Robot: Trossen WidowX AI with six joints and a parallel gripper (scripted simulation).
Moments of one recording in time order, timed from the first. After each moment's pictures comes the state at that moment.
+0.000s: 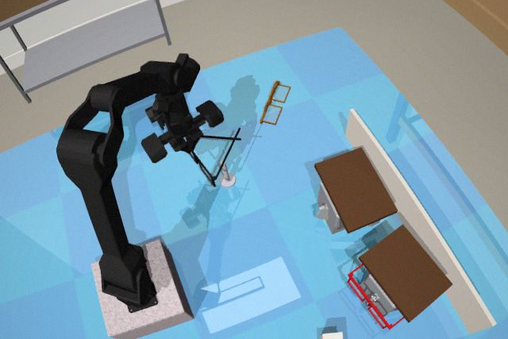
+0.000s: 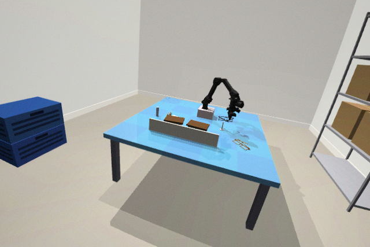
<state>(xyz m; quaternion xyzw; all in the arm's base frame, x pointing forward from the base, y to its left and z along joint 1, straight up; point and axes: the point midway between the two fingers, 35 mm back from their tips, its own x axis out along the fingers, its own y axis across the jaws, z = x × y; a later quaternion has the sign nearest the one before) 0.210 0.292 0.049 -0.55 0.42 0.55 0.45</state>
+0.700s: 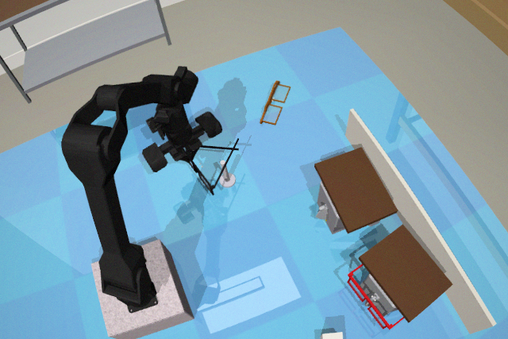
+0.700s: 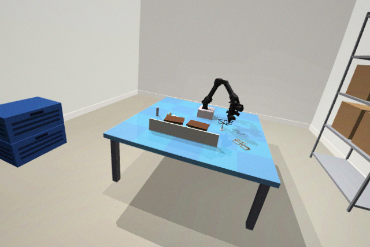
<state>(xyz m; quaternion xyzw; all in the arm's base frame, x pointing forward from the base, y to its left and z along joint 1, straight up) 0.201 0.295 0.013 -0.55 0.43 0.55 0.45</state>
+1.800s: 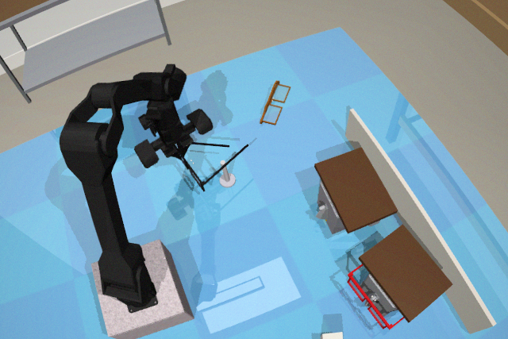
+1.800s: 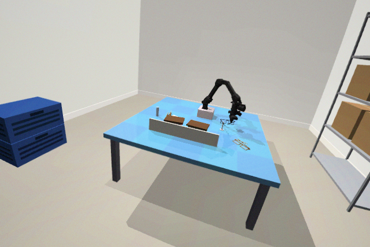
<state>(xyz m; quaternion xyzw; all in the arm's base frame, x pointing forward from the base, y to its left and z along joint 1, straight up) 0.185 0.314 0.012 -0.55 0.43 0.55 0.45</state>
